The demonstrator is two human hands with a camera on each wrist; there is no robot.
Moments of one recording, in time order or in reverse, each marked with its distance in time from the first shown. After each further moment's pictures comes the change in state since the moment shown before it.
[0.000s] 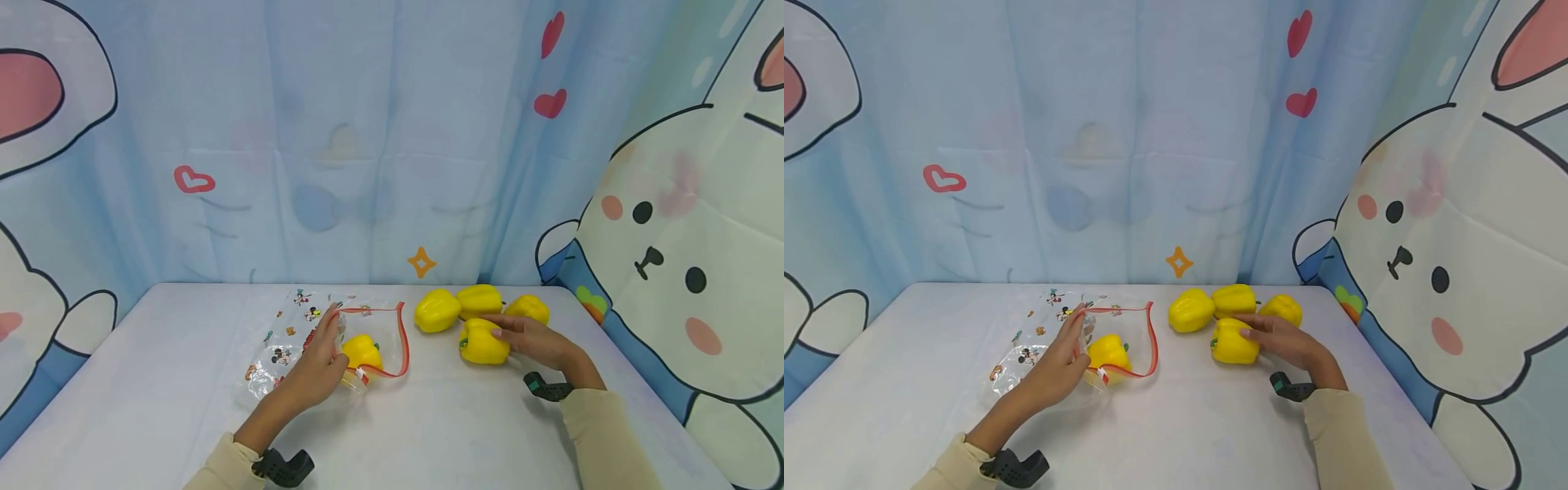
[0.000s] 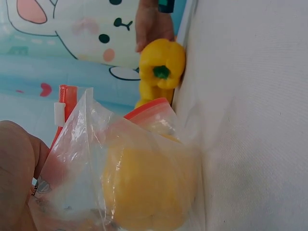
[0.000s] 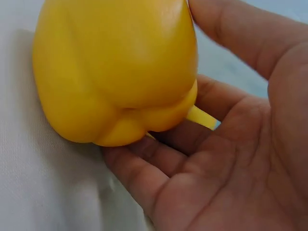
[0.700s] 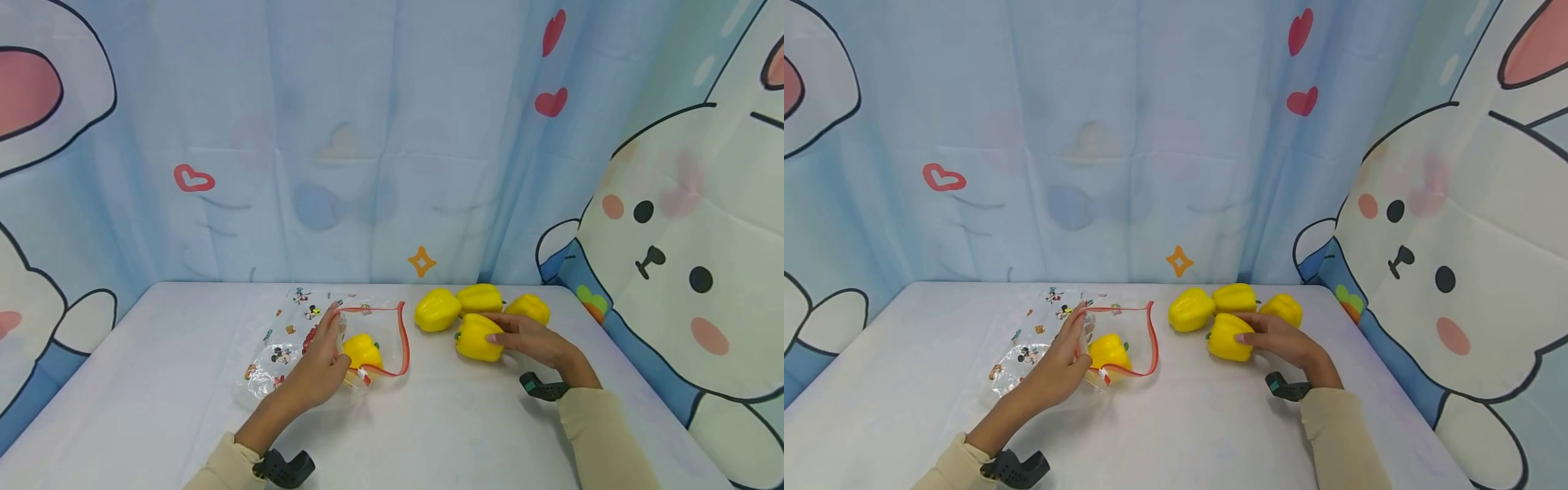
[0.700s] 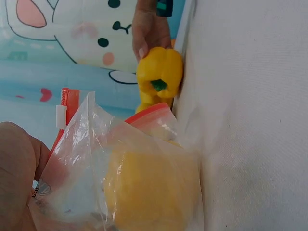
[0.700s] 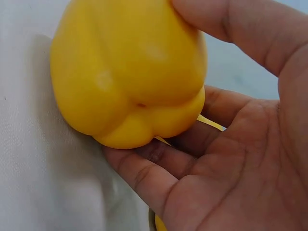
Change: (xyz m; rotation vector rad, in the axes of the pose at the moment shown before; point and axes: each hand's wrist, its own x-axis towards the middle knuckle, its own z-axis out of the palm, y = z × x) left_hand -0.002 0.005 0.001 0.007 -0.005 -0.008; right_hand 0.006 -0.005 0.005 -0.031 0.038 -0.016
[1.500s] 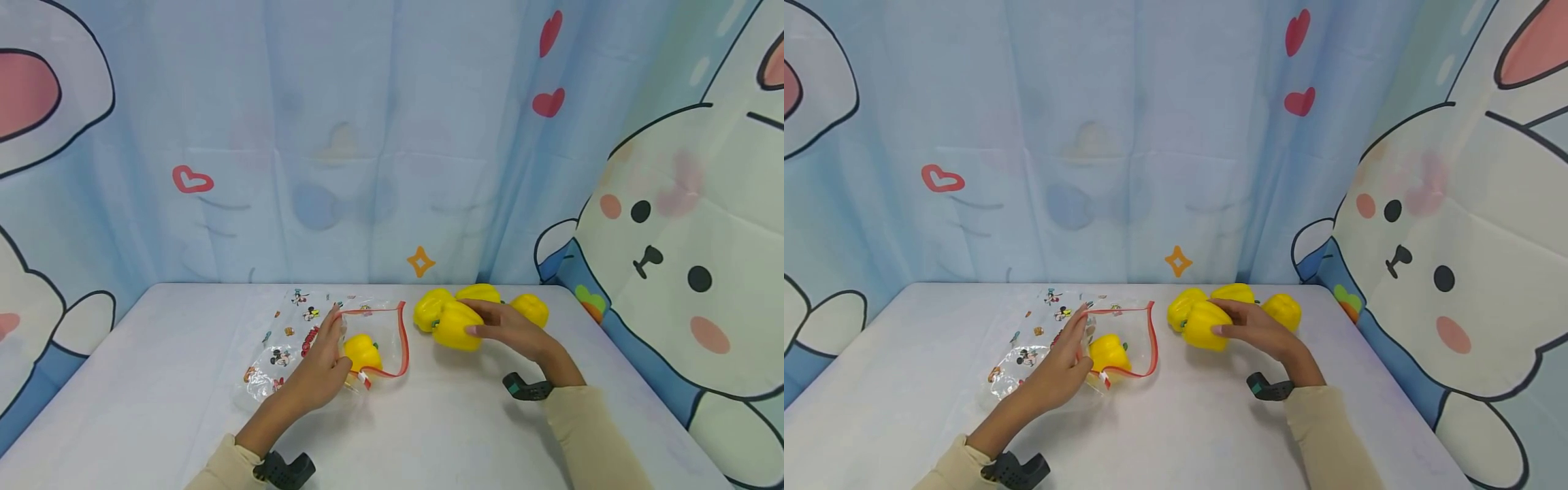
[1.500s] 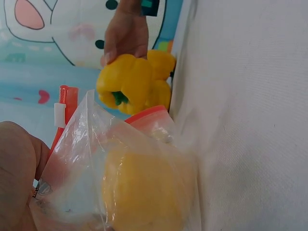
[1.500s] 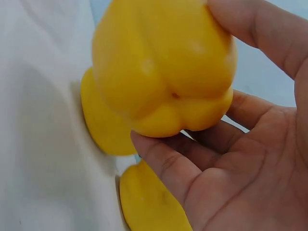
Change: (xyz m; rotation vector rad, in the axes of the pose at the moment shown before) left_hand -0.001 0.002 0.002 0.016 -0.017 -0.006; right_hand 0.005 -0.044 0.021 -0.021 0.051 -0.147
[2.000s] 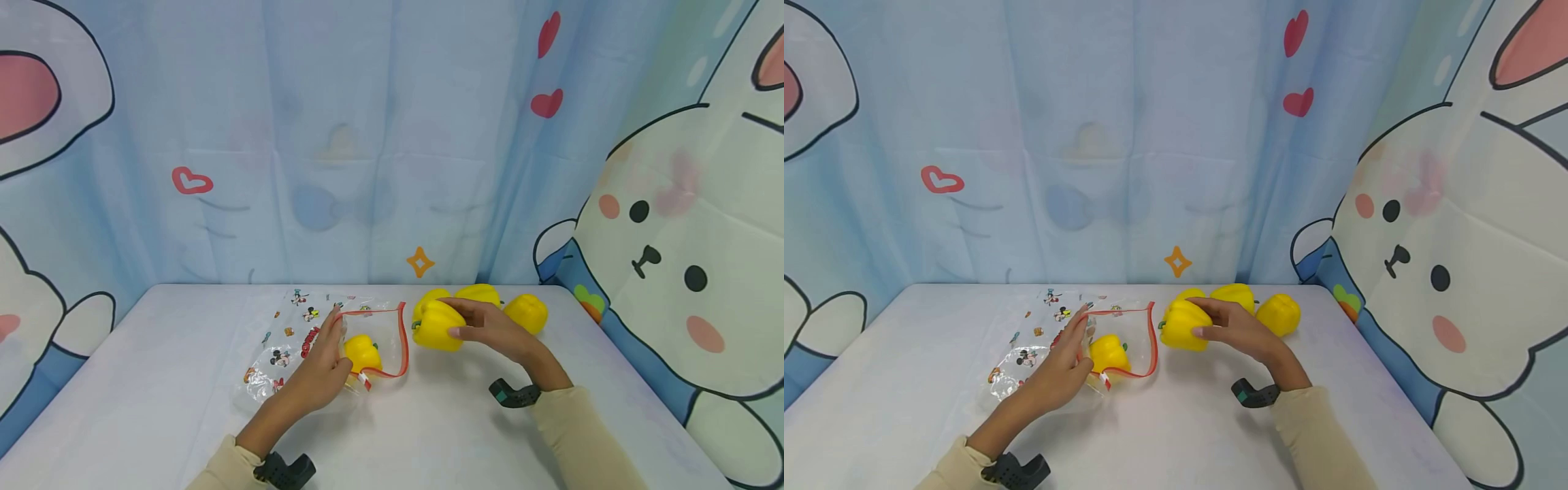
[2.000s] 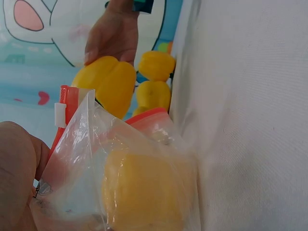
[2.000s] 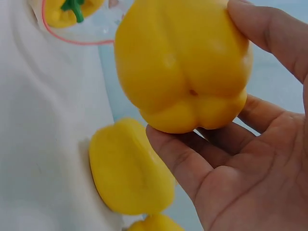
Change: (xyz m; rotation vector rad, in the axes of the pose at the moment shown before) left_hand 0.000 -0.001 0.001 -0.008 -0.002 0.014; right_hand 0.002 -0.032 0.024 0.144 -0.031 -0.070
